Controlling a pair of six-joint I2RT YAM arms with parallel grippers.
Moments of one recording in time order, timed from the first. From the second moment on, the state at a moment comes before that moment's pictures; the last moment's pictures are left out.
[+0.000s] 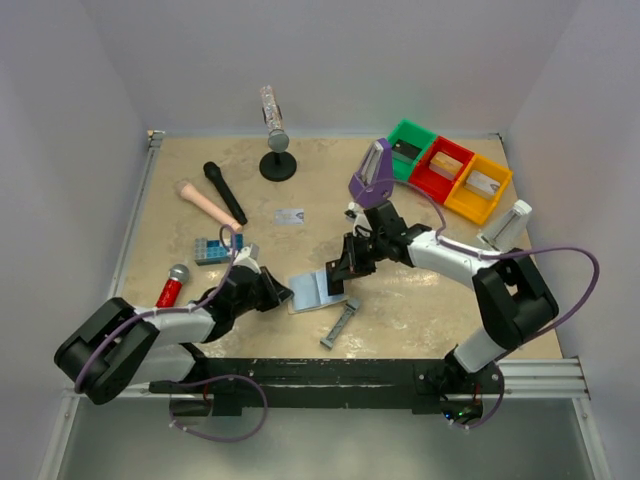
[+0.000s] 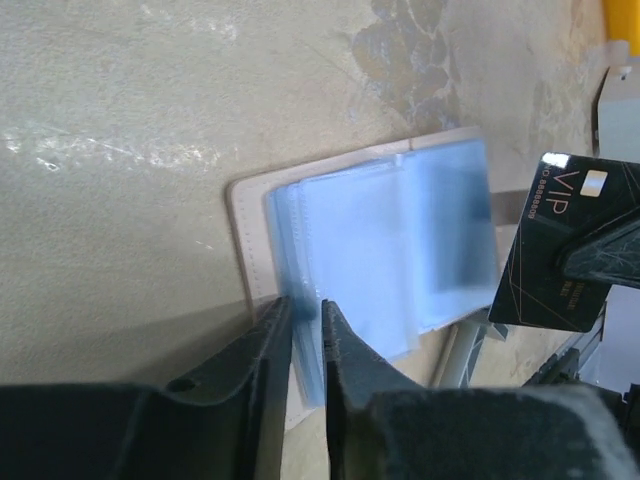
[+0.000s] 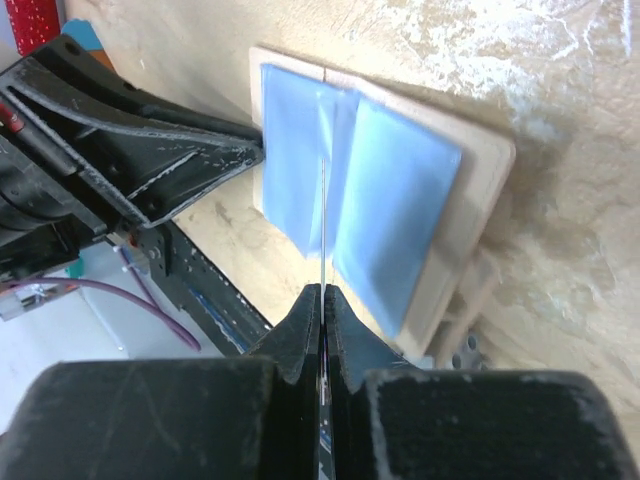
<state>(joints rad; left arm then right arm) -0.64 1.26 0.17 0.51 0.05 -0.96 0.58 1.59 0.91 -0.27 -0.56 0.57</state>
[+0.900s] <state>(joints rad) -0.64 0.68 0.36 0.21 0.45 -0.74 0.90 1.27 1.11 -0.86 -0.75 0.02</state>
